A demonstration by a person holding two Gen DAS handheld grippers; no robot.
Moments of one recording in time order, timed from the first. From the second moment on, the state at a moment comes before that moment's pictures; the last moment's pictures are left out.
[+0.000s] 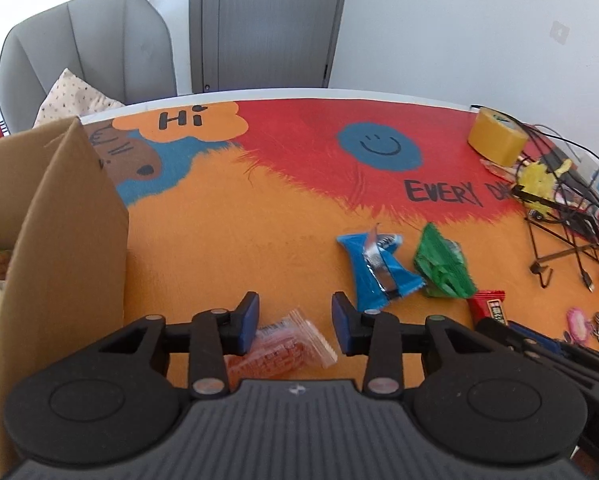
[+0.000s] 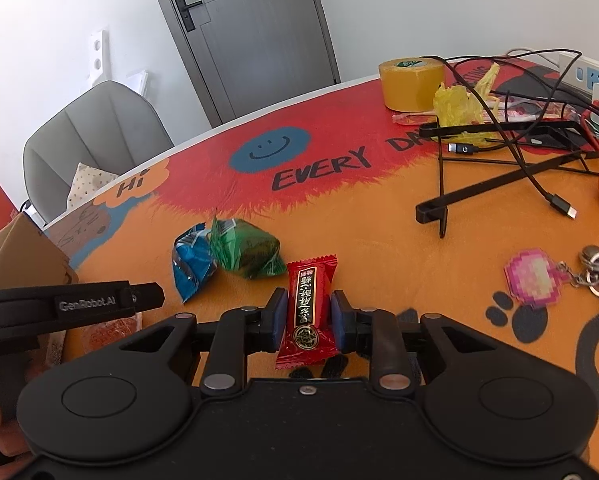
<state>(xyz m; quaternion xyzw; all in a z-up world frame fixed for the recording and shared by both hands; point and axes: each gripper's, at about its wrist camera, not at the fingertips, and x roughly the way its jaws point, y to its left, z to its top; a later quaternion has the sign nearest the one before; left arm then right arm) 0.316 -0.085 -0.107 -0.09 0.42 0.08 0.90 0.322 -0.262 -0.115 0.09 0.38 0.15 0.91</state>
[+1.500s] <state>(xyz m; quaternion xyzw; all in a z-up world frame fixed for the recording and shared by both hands) 0.229 -0.088 -0.059 -0.10 0.34 0.02 0.94 0.241 -0.267 -0.076 0.14 0.31 0.15 0.93</state>
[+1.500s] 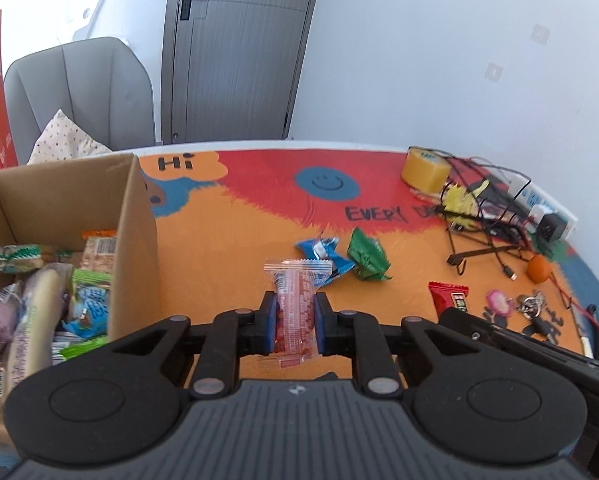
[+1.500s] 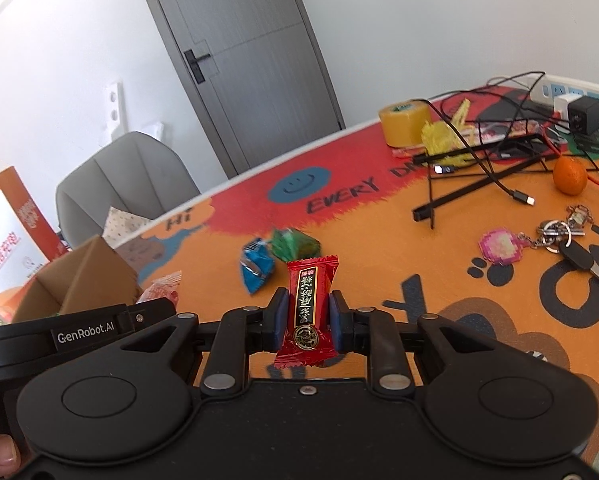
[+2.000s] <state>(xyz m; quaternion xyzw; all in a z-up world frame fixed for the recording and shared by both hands) 0.197 -0.051 -0.032 -0.12 0.30 0.05 0.94 0.220 -0.234 -0.048 0.14 0.28 0.20 0.93</state>
